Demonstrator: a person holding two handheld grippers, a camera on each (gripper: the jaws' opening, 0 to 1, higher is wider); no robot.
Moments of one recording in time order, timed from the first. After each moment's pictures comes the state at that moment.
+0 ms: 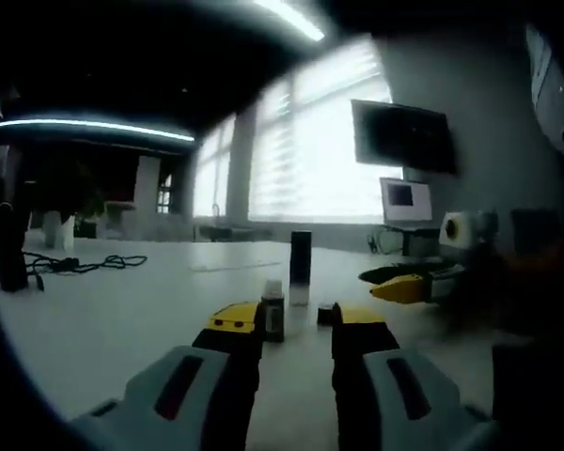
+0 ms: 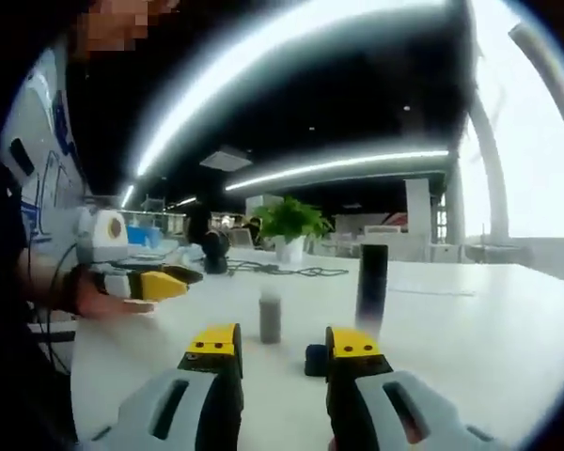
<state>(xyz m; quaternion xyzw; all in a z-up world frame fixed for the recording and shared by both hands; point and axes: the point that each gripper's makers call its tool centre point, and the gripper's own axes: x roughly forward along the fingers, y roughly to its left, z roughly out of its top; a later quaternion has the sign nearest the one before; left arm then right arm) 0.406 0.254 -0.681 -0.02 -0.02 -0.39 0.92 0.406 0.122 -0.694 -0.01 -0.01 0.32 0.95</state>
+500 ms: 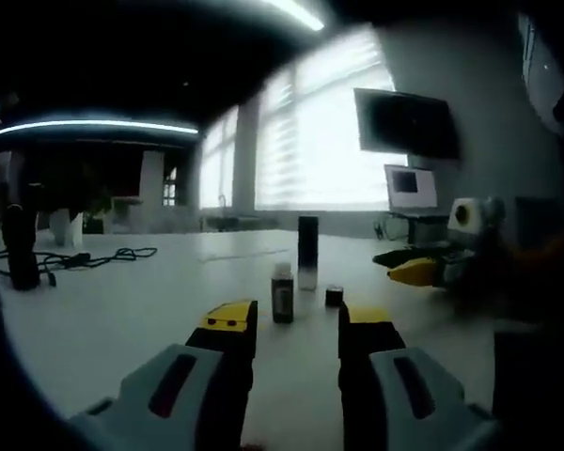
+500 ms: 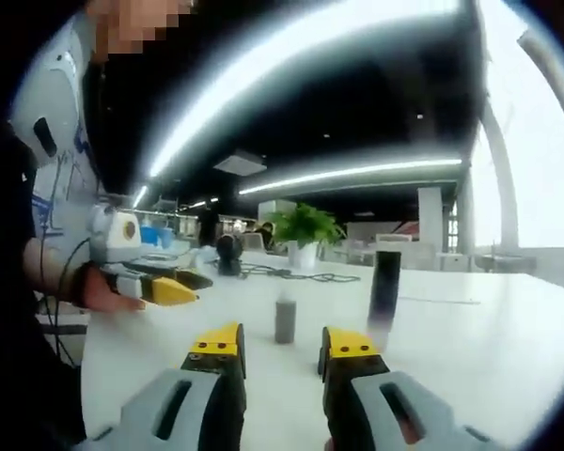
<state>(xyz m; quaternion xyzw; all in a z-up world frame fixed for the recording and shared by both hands) 0.406 0.269 -0.691 0.00 -0.01 -0.36 0.93 0.399 0.128 -0.691 -0.02 -0.03 0.33 0.94</state>
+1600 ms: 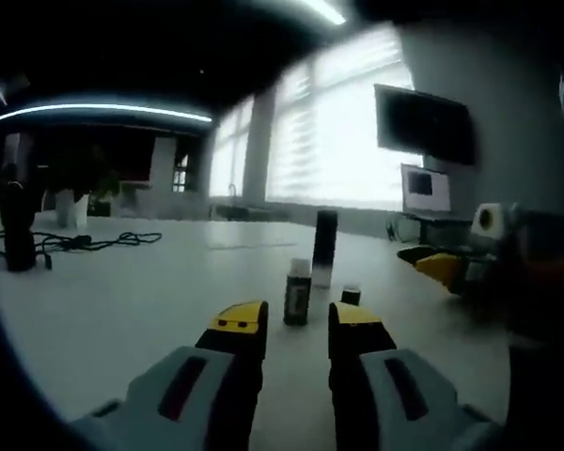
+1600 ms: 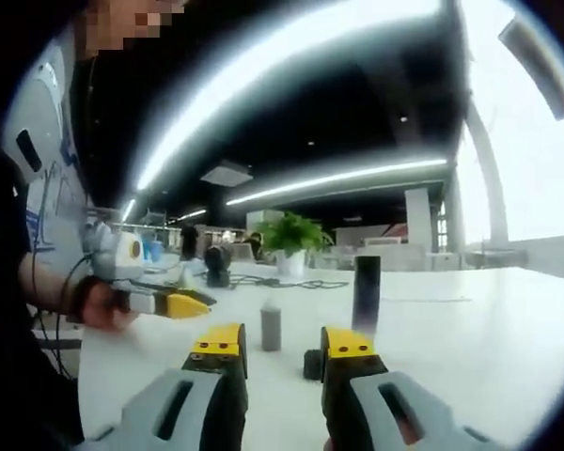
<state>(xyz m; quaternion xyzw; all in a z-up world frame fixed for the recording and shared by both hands) 0.433 0.252 -0.702 -0.03 0.03 -0.34 0.94 0.403 0.114 -0.683 0.01 -0.04 0.31 0.95</state>
